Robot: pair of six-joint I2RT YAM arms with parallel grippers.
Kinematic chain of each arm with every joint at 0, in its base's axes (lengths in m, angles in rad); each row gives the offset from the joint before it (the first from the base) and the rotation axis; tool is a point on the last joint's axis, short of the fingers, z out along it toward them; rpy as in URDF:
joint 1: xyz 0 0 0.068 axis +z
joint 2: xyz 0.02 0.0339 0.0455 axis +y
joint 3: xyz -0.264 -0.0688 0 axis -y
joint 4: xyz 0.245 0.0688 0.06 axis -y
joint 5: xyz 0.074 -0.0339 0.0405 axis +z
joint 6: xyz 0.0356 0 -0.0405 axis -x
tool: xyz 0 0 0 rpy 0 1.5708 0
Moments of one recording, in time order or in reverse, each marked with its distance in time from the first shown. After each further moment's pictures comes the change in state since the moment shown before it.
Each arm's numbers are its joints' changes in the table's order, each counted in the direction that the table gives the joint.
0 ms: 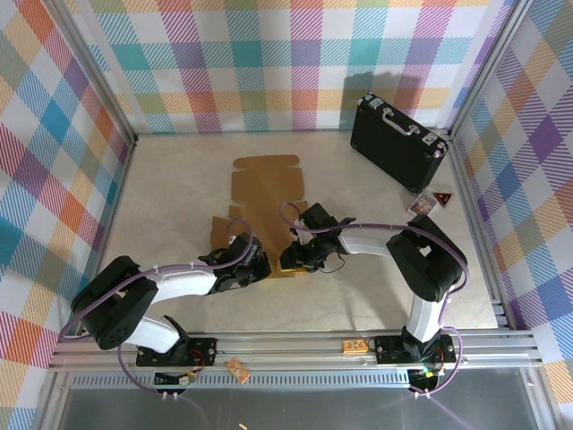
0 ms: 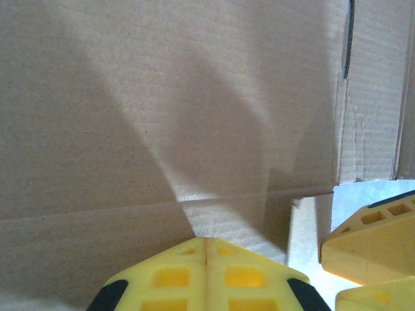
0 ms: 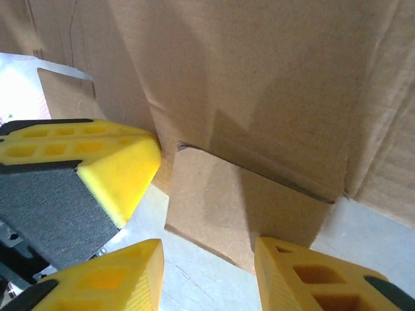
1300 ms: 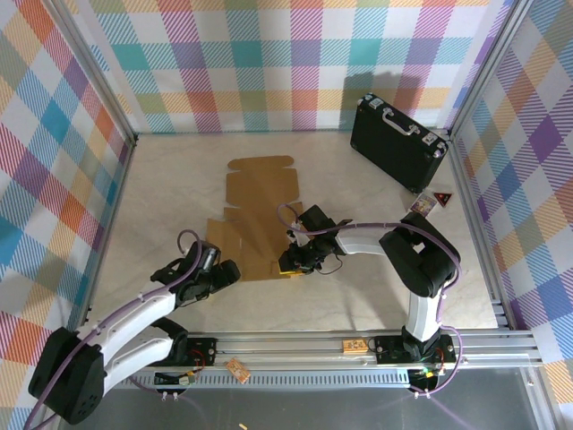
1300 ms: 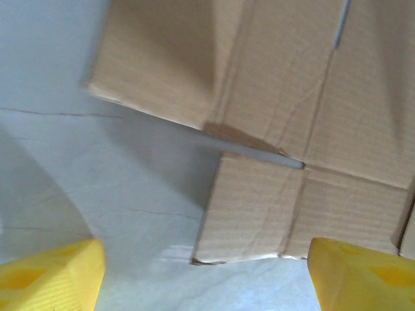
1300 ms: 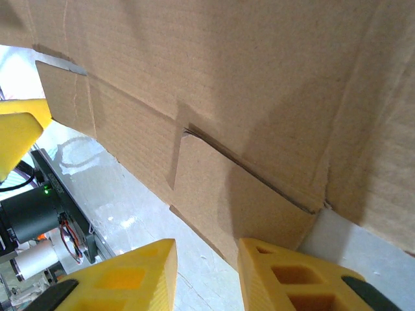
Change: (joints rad) left arm 0.260 -0.467 -0.123 -0.485 0.045 -0.082; right arm 0.002 0.057 -0.002 0.052 0.050 0.026
